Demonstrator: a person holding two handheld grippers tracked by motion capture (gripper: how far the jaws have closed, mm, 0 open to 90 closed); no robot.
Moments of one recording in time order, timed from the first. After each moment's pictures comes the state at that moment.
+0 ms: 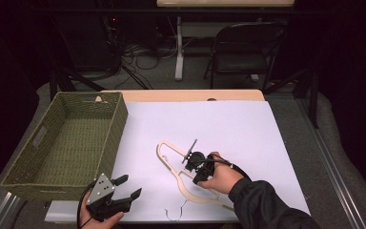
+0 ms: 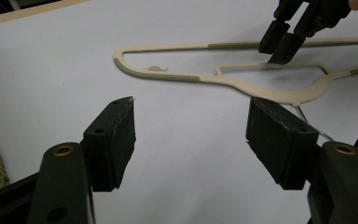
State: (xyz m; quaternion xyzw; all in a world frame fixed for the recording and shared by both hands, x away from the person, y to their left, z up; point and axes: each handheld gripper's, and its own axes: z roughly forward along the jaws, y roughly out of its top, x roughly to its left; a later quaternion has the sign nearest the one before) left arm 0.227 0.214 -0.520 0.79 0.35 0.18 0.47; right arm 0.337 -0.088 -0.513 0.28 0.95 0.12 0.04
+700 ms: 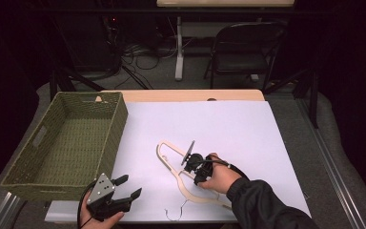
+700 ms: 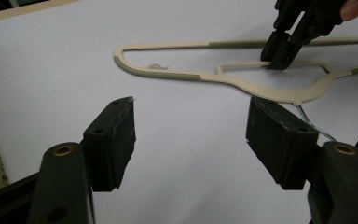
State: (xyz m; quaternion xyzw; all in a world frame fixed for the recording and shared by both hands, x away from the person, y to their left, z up) left arm 0.228 0.214 -0.522 0.79 0.35 0.18 0.47; right arm 0.341 -0.085 -0.523 0.28 0.96 0.08 0.02
